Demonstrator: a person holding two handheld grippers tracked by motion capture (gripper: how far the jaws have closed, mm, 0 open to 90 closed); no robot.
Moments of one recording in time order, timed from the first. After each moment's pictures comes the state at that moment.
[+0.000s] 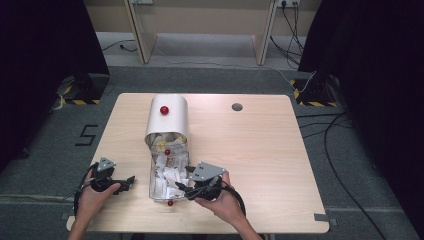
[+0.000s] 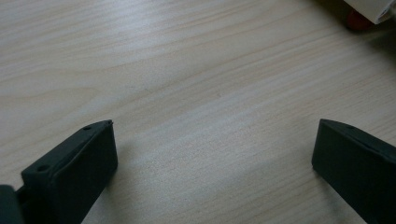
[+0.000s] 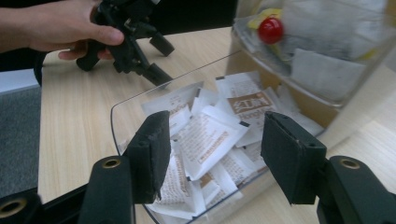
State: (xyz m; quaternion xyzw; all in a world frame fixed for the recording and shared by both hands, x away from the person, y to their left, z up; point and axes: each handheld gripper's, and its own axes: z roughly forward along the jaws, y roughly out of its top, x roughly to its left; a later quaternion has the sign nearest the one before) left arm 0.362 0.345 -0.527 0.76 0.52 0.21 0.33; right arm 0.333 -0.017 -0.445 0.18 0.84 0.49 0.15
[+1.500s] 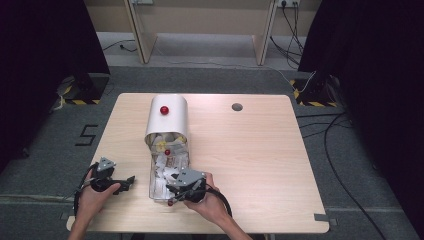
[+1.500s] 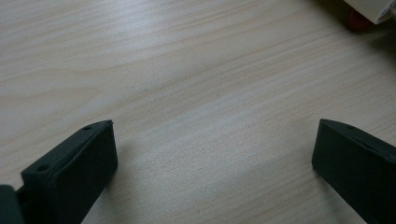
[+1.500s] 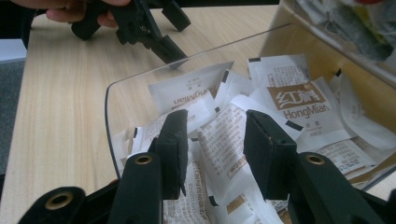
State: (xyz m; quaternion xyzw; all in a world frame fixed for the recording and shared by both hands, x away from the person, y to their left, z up) left arm 0.363 0.345 -0.527 0.76 0.52 0.21 0.33; right arm 0.340 0.022 -0.479 0.14 0.87 0.46 0.15
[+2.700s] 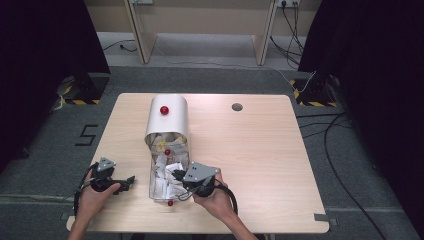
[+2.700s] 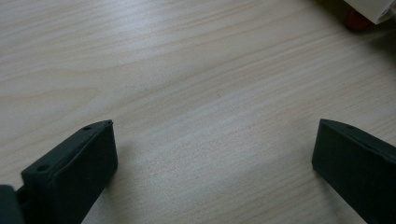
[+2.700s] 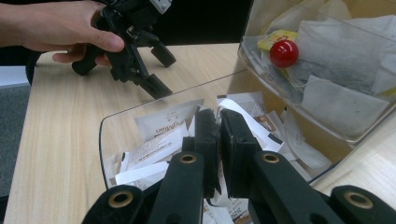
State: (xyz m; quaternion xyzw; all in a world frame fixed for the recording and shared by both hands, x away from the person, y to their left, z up) left arm 0.363 0.345 -0.527 0.76 0.52 0.21 0.33; right arm 0.341 -0.003 -0.451 0.14 0.83 0.51 0.17
